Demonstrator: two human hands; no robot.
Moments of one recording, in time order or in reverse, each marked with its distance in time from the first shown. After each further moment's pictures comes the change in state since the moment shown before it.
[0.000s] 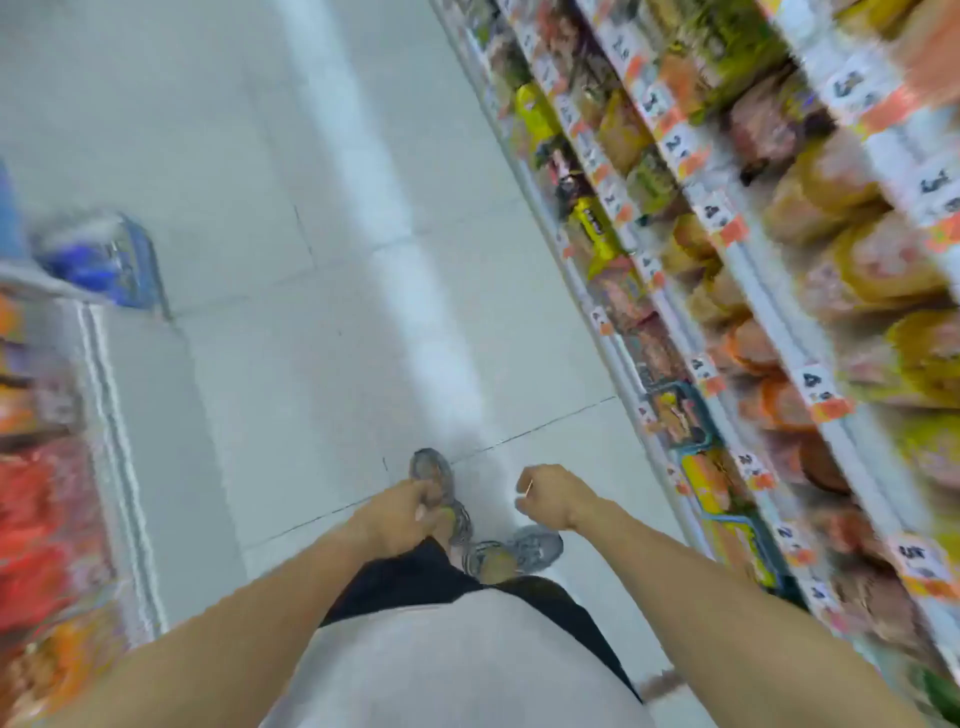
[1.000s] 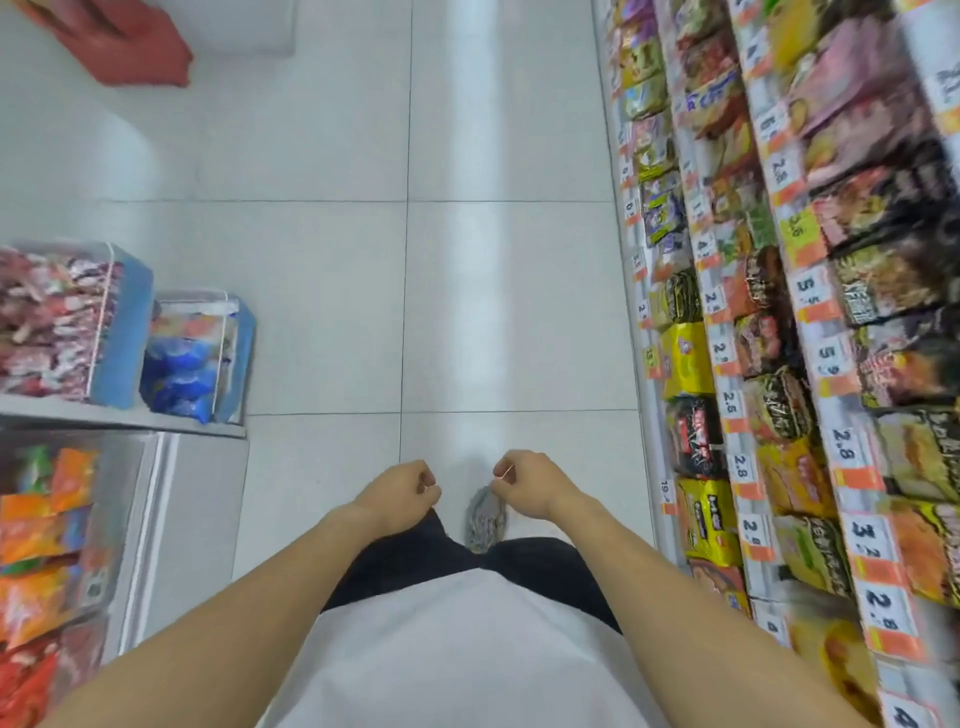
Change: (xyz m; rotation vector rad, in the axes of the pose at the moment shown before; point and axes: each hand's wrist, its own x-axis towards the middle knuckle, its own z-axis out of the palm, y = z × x) left_hand 0.234 -0.097 -0.534 -0.389 0.239 -0.249; right_hand 0.347 -0.360 -0.442 -0.015 -0.033 -0.186
